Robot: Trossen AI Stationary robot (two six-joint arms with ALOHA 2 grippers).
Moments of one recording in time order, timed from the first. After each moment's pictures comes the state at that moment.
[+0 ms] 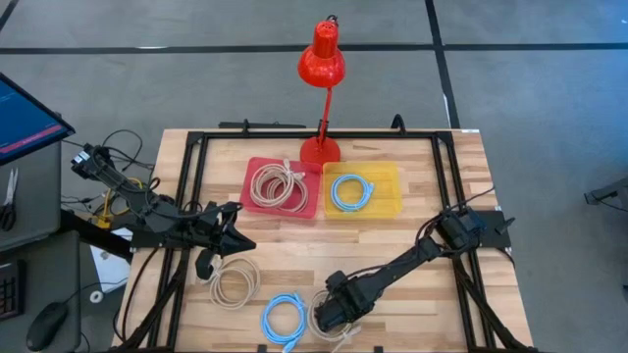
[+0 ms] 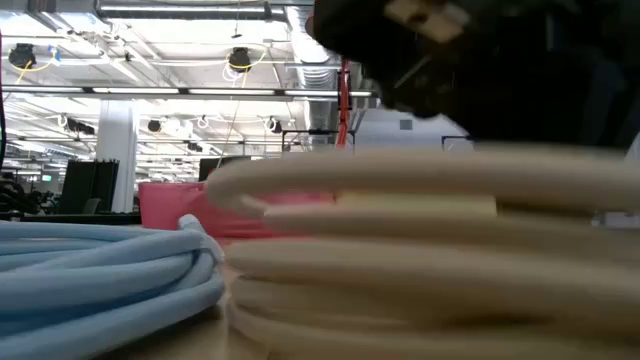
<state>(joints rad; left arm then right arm) -0.64 0.81 0.67 0.10 -0.42 -0.42 0.56 2.25 1.77 -1.01 0.00 1.54</state>
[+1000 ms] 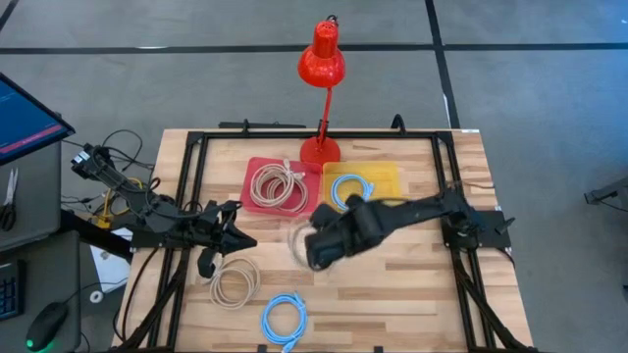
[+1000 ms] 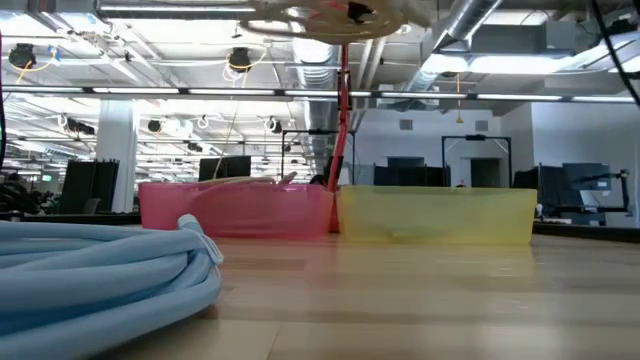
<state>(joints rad) -0.64 0.81 0.67 0.10 -0.45 -0.42 0.33 2.12 2.33 -1.57 0.47 0.90</state>
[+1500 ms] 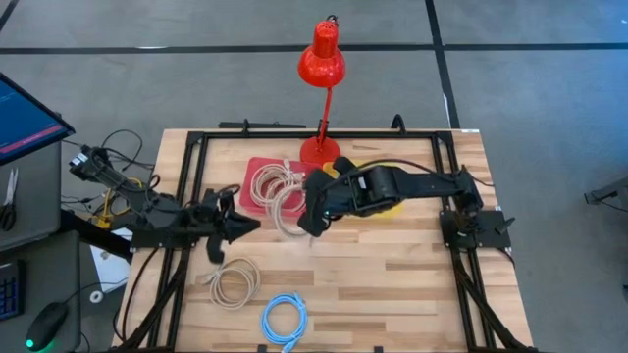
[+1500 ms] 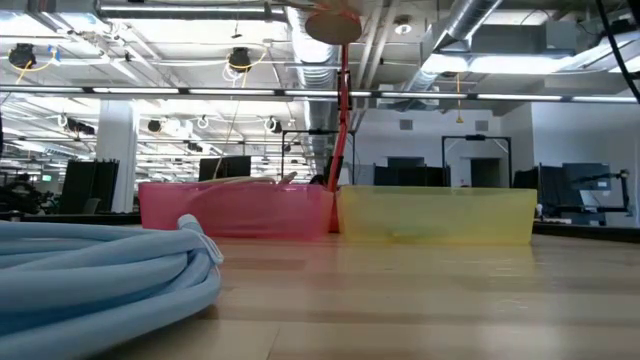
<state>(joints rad) -0.59 0.81 0.67 0.14 -0.61 -0.49 0.20 2.01 2.33 -1.28 0.55 0.50</state>
